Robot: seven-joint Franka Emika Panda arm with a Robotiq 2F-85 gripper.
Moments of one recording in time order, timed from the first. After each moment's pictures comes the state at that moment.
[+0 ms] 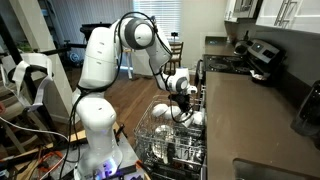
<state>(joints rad) 0.15 0.41 -0.11 -2.22 -0.29 2.69 0.22</state>
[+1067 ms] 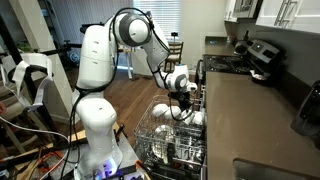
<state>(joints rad) 0.16 0.34 -0.12 -2.26 -0.29 2.72 0.22</state>
